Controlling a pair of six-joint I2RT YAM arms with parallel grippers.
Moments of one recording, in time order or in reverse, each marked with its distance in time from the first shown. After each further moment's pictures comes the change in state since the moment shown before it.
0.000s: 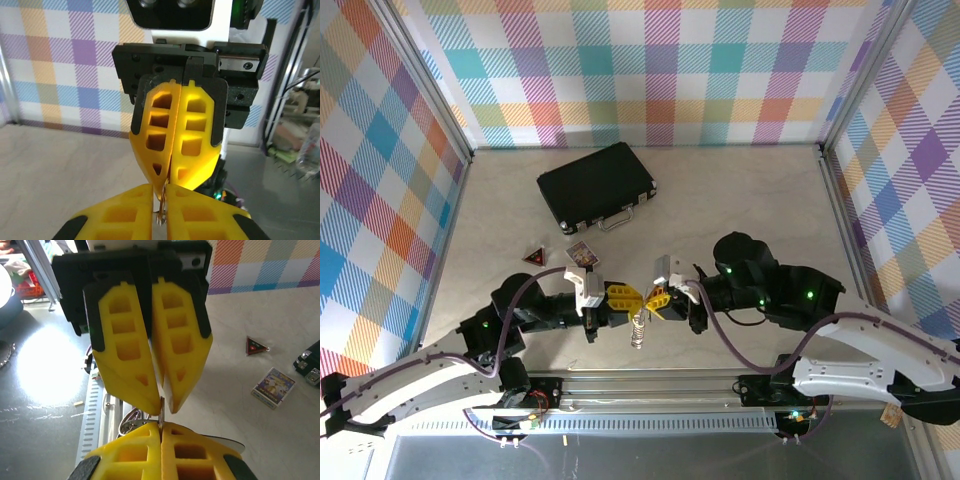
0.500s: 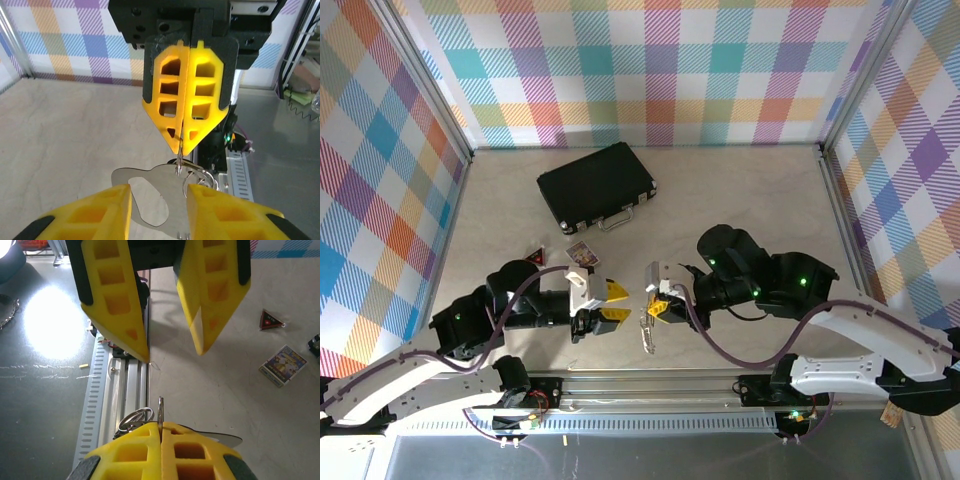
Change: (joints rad) left arm 0.000 0.048 0.215 -0.452 -0.029 0.137; right arm 0.002 0.102 0.143 -0.223 -0.015 -0.116
